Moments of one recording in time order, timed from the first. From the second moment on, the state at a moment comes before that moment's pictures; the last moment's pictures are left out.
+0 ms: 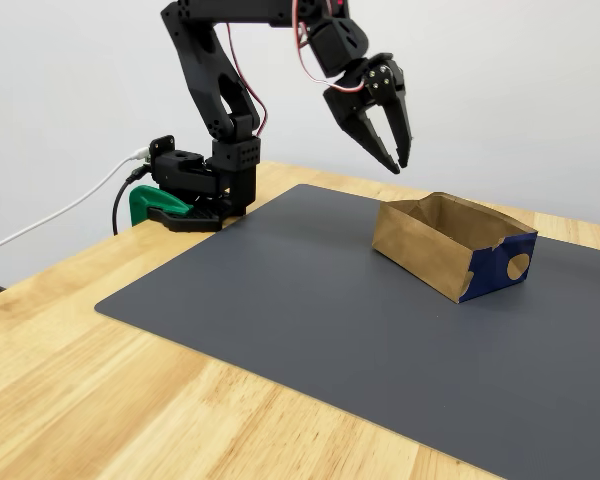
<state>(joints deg) 12.7 131.2 117.2 53.5 -12.8</state>
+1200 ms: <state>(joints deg) 11.2 179.7 153.1 57.0 -7.2</state>
